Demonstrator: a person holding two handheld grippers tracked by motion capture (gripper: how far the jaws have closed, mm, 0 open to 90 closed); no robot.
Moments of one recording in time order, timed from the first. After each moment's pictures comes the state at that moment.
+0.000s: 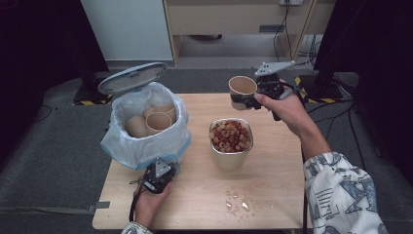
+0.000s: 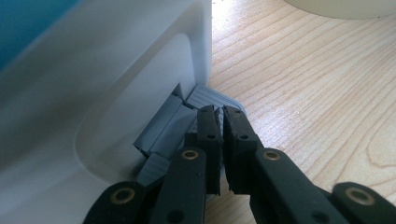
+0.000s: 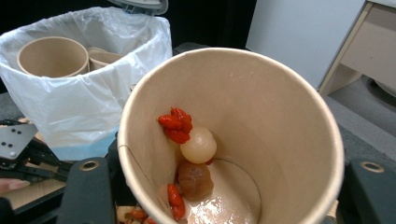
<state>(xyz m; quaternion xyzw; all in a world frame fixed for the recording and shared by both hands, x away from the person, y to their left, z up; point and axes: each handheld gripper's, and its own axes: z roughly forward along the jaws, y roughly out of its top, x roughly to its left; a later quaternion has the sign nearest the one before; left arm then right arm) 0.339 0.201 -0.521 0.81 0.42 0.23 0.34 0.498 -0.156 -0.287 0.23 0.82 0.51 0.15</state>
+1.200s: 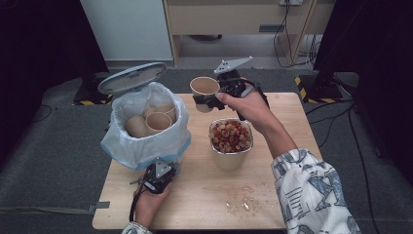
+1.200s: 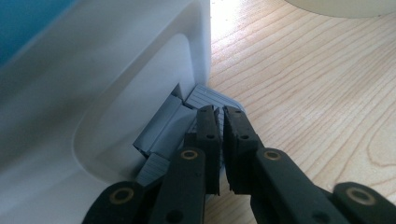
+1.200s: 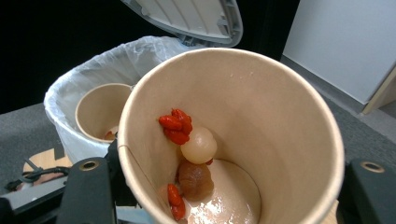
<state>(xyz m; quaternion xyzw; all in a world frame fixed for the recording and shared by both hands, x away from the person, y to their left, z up) 0.339 0.200 -0.521 0.81 0.42 0.24 0.34 0.489 -0.057 -0.273 0.20 0.82 0.52 0.10</state>
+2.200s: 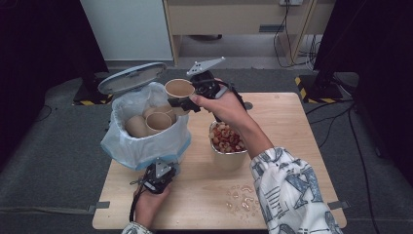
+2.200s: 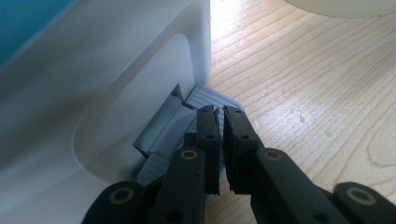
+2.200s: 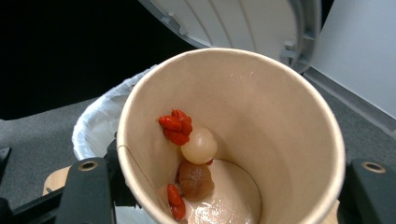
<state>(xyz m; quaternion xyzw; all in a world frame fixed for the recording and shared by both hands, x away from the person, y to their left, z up) 0.339 0.200 -0.522 0.81 0.42 0.24 0.34 0.481 0.005 -0.269 0.17 0.82 0.54 0.07</state>
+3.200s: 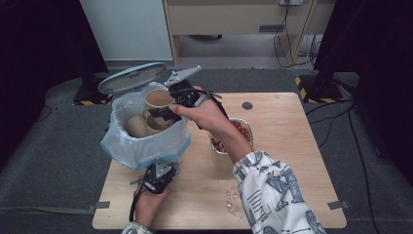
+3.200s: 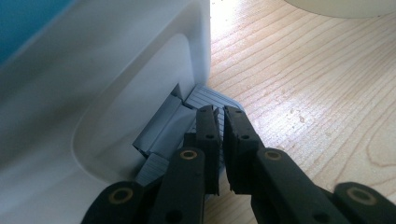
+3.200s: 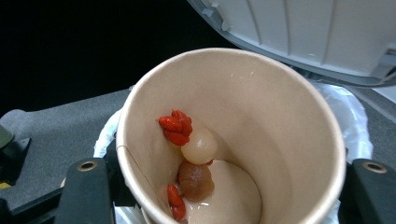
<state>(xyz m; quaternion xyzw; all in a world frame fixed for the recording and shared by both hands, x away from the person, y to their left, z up) 0.339 0.200 -0.522 0.81 0.42 0.24 0.34 0.468 0.054 -0.285 0.14 0.83 0.53 0.05</state>
